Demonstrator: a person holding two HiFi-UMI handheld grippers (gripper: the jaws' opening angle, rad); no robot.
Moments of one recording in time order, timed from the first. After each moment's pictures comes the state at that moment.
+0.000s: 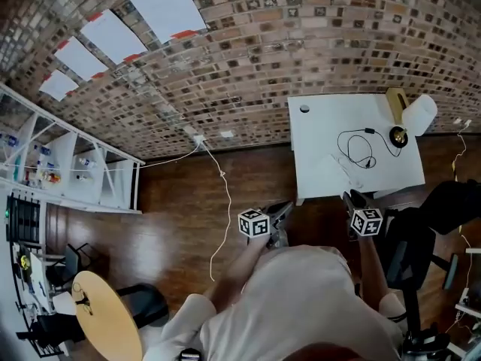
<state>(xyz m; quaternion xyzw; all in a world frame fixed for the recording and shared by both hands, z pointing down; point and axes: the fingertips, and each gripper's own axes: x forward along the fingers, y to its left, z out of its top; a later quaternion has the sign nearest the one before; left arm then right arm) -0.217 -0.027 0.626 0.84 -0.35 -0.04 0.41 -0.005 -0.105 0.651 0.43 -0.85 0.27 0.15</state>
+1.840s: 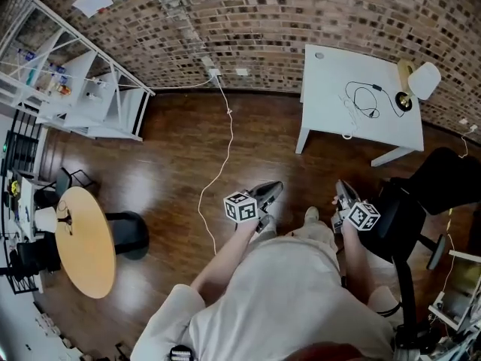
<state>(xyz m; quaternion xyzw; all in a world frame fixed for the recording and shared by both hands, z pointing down) -0.170 0.253 0.599 0.80 -0.44 -0.10 0.40 0.029 0.157 0.621 0.32 -0.85 0.41 0.00</state>
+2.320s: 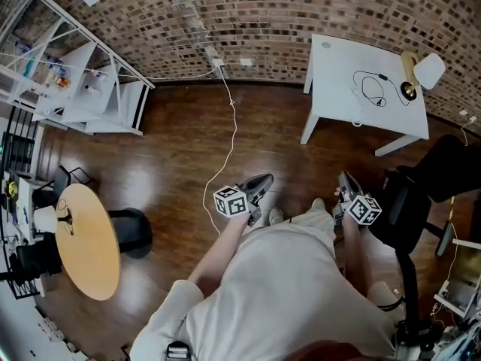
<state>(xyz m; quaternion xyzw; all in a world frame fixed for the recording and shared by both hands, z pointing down) -0.260 0.313 0.594 0.80 -0.44 -0.11 0.39 -0.022 0.203 0.612 0.36 -0.85 0.38 0.00</state>
